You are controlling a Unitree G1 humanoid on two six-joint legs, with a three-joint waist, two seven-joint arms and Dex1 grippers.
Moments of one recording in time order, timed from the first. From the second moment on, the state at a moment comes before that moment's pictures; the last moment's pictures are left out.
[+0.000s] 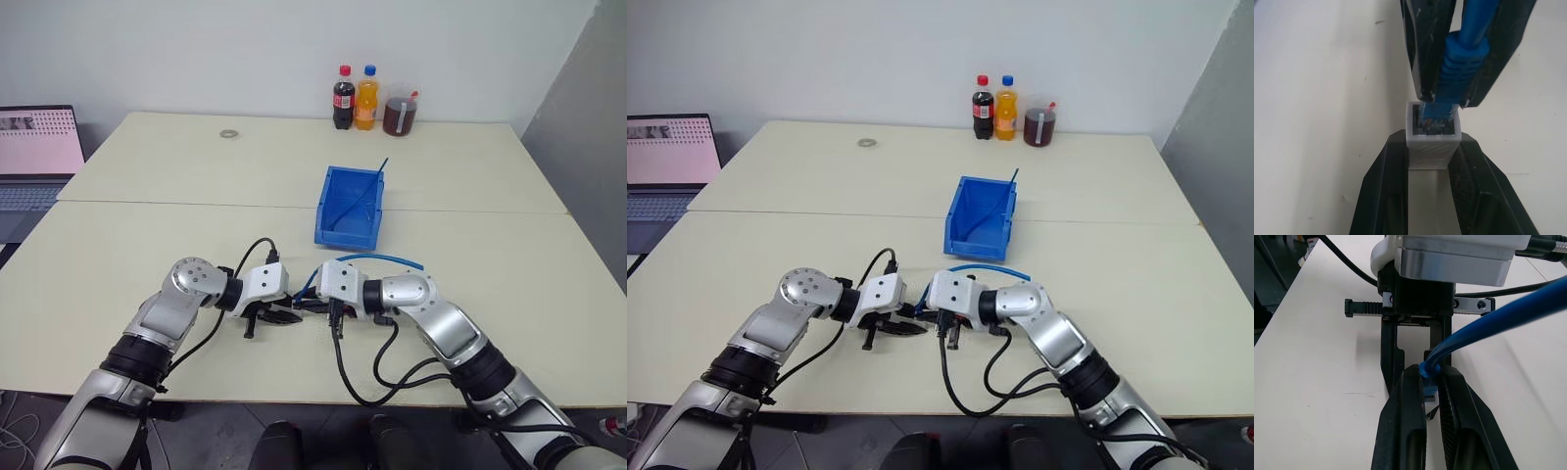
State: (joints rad) left arm -0.50 0.69 -0.31 0.23 -0.06 0.10 -1.33; right arm -0.55 -0.28 0.51 -0.03 0.01 0.31 0.91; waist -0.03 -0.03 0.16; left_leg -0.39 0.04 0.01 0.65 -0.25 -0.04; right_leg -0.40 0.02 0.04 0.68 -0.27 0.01
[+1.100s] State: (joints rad) left arm -0.46 0.70 -0.29 0.17 -0.04 0.16 -1.32; right arm -0.59 -0.21 0.54 0.02 -0.04 0.36 0.95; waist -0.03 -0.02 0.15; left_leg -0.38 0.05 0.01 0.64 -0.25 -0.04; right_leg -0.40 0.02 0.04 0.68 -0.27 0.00
